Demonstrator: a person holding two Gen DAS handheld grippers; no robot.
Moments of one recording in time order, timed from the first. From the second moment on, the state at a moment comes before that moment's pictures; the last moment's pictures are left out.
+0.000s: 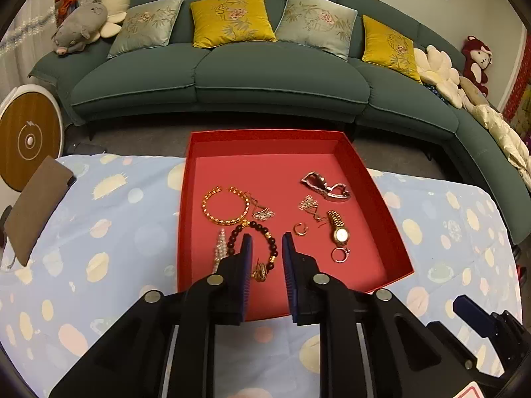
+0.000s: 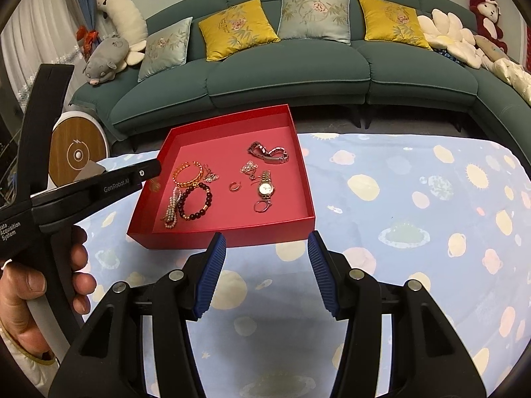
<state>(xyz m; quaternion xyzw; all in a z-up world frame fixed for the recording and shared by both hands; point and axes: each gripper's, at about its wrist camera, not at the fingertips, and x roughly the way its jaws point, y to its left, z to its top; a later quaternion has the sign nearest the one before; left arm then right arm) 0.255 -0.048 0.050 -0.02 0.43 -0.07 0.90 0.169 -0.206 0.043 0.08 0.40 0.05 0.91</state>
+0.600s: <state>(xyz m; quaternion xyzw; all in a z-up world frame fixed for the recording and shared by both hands) 0.221 -0.040 0.044 0.00 0.43 -0.05 0.90 0.174 -0.169 0.037 0.07 0.41 0.07 0.91</state>
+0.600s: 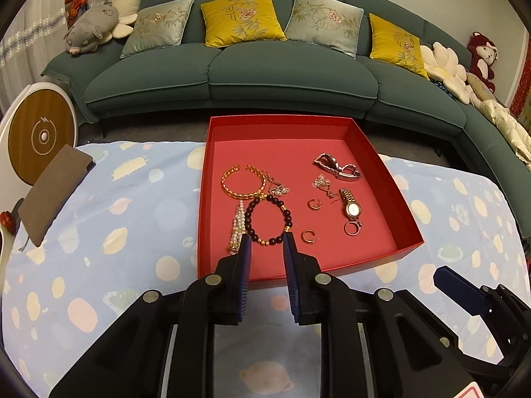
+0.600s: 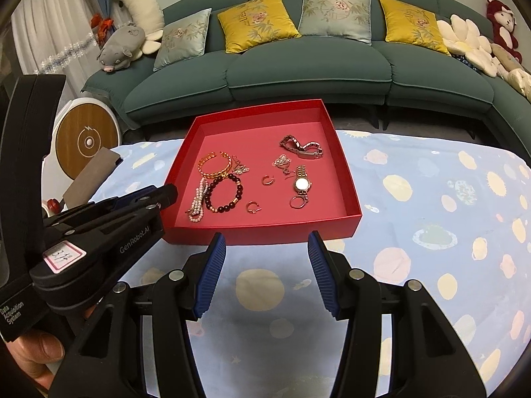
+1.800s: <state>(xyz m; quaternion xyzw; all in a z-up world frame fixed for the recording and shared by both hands) 0.202 -0.041 0.027 0.02 0.44 -0.05 0.89 0.178 -0.167 0.030 0.05 0.42 0.07 0.91</state>
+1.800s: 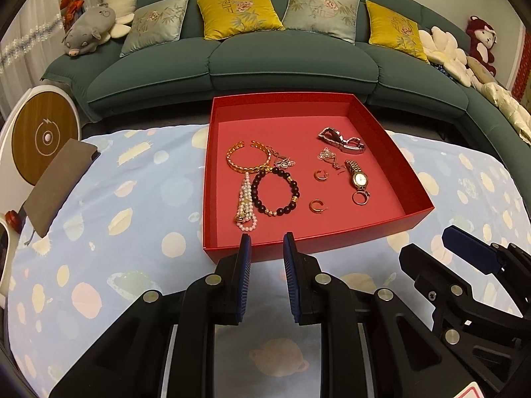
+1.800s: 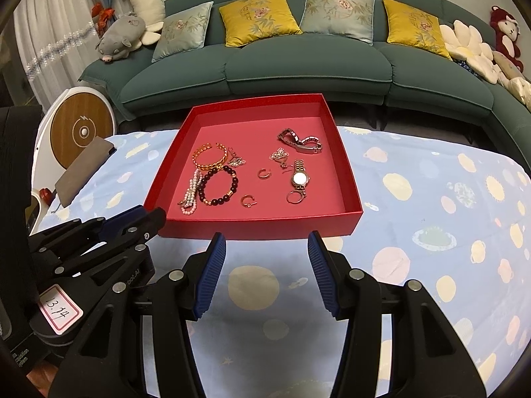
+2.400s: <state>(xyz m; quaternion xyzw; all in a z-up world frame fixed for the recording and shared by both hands) 0.203 -0.044 0.029 0.02 0.44 -0.05 0.90 0.176 -0.171 0.031 0.05 0.42 0.06 0.91</state>
